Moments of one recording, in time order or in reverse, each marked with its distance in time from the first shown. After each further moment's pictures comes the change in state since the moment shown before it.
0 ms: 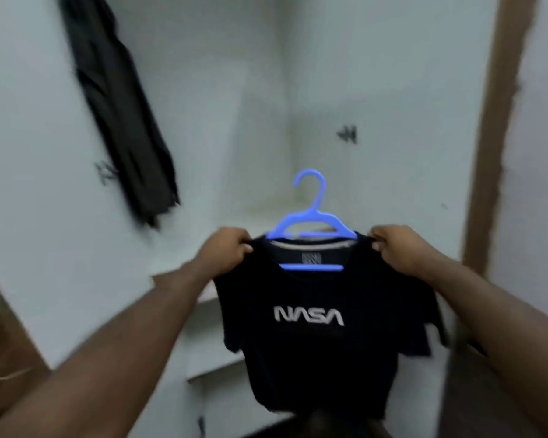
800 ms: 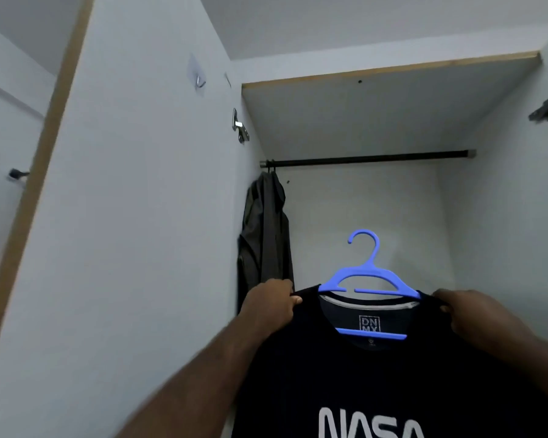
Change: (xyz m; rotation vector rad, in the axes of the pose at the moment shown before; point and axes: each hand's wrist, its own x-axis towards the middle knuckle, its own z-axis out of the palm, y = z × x) left_hand 0.178 -0.158 -0.215 0.362 0.519 -0.292; right_hand 0.383 -0.204 -0.045 -0.182 0.329 -0.365
